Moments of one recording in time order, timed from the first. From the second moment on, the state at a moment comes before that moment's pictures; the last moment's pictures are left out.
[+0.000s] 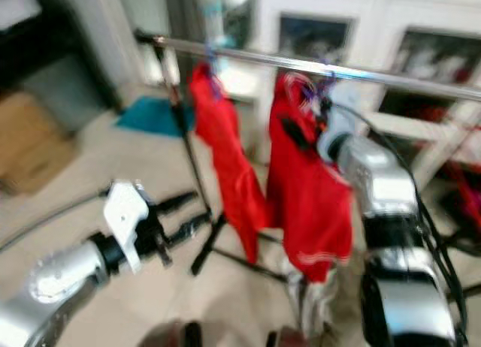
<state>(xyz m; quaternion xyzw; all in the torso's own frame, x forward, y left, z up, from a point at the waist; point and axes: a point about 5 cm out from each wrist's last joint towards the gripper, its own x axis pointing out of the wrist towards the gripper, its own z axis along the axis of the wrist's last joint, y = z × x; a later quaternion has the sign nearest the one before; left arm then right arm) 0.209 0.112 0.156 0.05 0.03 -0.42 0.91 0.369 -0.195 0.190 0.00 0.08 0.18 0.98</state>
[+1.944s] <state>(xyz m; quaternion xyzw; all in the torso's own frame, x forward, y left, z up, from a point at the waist) 0.214 0.110 0.155 0.06 0.03 -0.42 0.91 0.387 -0.214 0.205 -0.07 0.11 0.11 0.99</state>
